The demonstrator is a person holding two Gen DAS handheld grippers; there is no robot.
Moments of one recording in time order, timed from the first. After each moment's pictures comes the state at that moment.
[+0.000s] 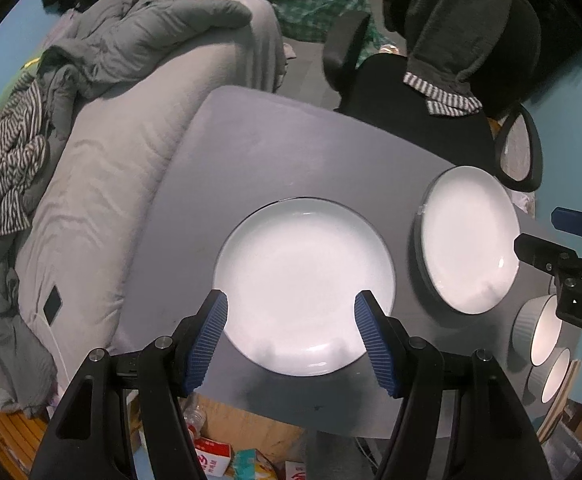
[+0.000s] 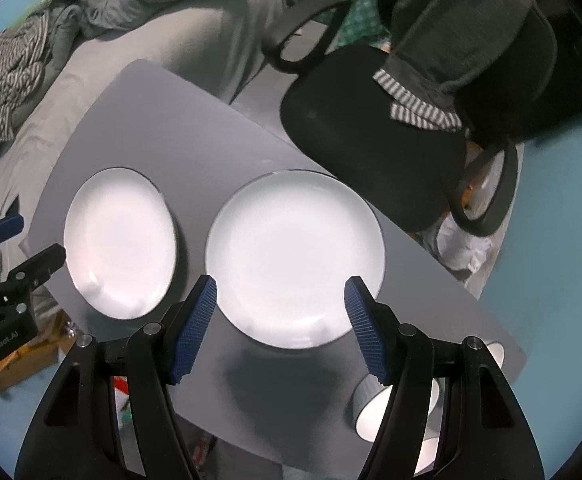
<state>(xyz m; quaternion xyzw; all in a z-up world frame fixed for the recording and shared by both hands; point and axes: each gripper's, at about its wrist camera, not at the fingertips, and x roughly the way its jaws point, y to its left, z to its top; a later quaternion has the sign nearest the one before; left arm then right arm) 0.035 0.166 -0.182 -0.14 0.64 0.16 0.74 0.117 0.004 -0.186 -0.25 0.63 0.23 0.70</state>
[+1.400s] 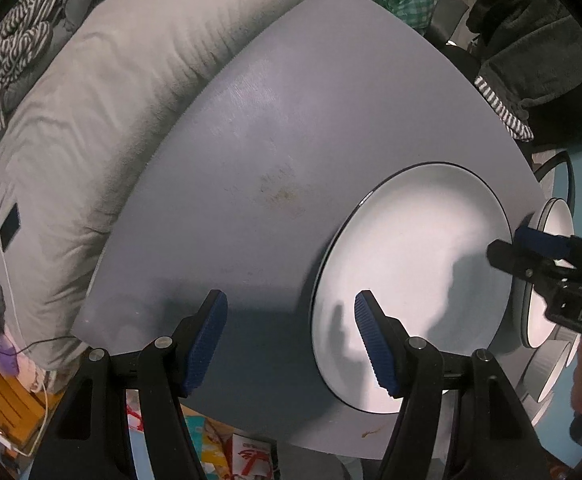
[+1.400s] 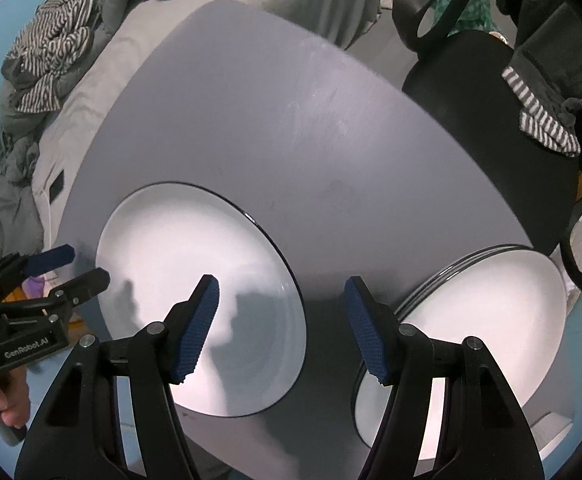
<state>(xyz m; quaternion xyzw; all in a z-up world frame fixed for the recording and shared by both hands) -0.013 0.255 -0.291 -0.28 0.67 0.18 0.67 0.111 0.100 -0.299 -0.21 0.68 0.33 0.62</state>
